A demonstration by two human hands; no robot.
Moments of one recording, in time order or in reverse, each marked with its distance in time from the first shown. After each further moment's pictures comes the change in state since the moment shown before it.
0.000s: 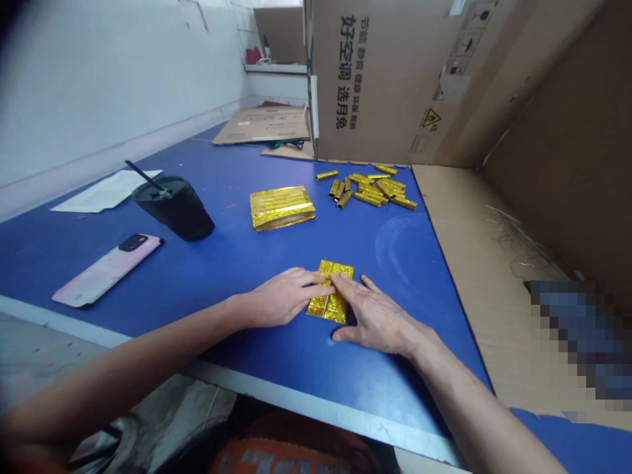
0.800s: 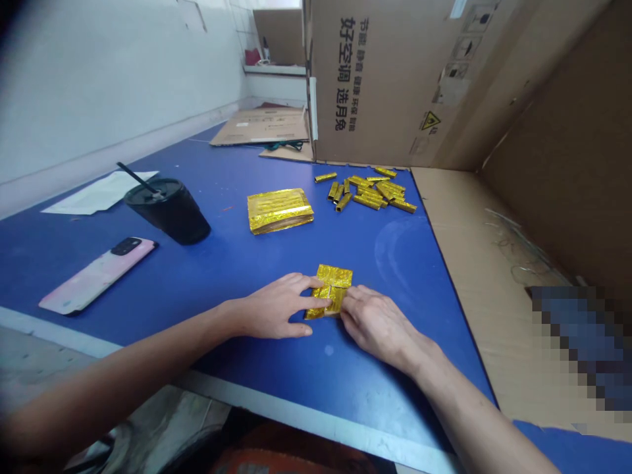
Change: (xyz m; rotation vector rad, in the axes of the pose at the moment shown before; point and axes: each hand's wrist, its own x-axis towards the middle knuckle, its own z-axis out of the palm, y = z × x) left_hand -0.003 -0.001 -0.005 -0.060 -0.049 0.009; right_hand 0.000 -0.016 -0.011 -0.091 0.165 -0.077
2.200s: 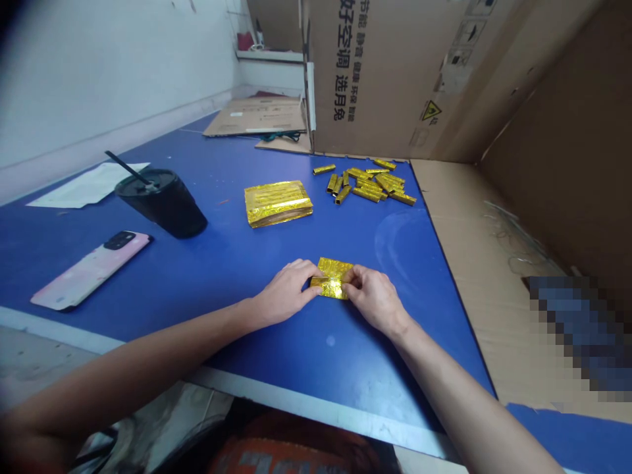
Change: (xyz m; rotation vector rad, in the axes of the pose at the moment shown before) left_hand 0.022 0.005 0.018 -0.203 0.278 -0.405; right_hand 0.019 0.014 0.018 0.381 0.160 0.573
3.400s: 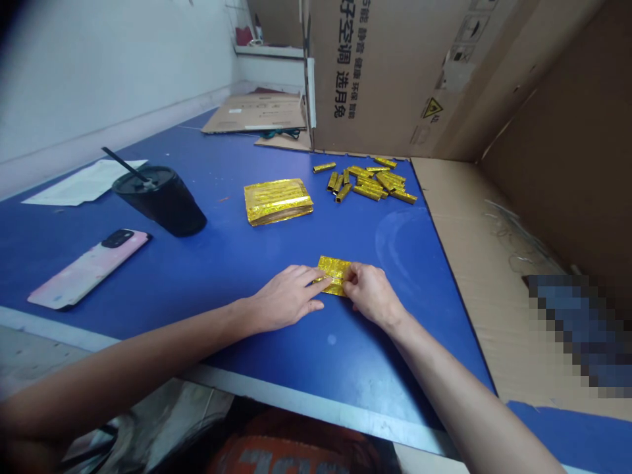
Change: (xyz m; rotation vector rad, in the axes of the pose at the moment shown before) left_hand -0.012 -0.005 -0.001 0.344 -0.089 0.322; right_hand 0.005 -0.017 0.000 -0.041 -0.042 0.087
